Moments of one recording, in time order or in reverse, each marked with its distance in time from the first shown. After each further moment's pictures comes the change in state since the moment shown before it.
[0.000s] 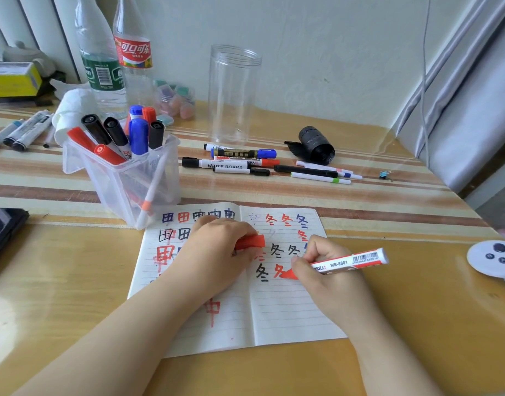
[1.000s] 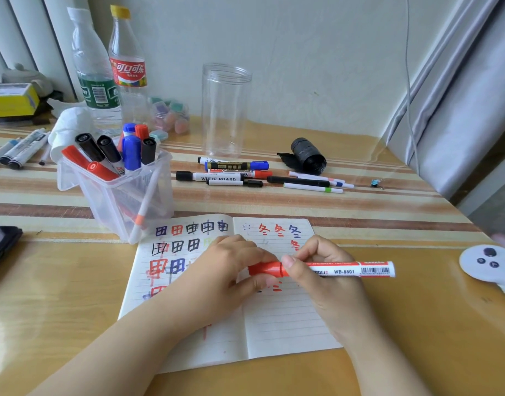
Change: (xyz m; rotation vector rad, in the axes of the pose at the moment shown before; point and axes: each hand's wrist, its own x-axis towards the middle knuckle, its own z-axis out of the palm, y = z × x) left_hand -0.007 0.012 0.000 -0.187 -0.059 0.351; right_hand 0.001 -0.008 -0.001 0.372 -0.053 -0.078
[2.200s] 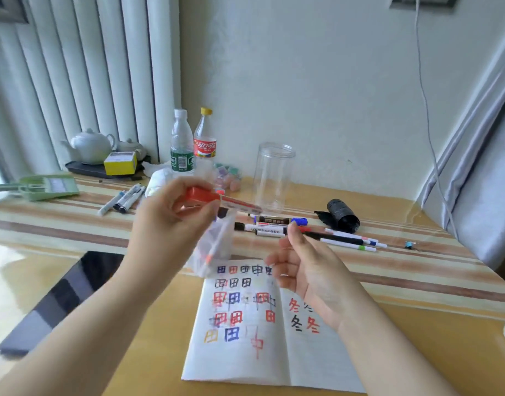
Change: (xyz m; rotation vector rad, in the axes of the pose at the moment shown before) left_hand -0.022 0.046 -0.144 -0.302 0.791 -0.254; right_hand 0.032 -0.093 0.064 0.306 -0.218 0.339
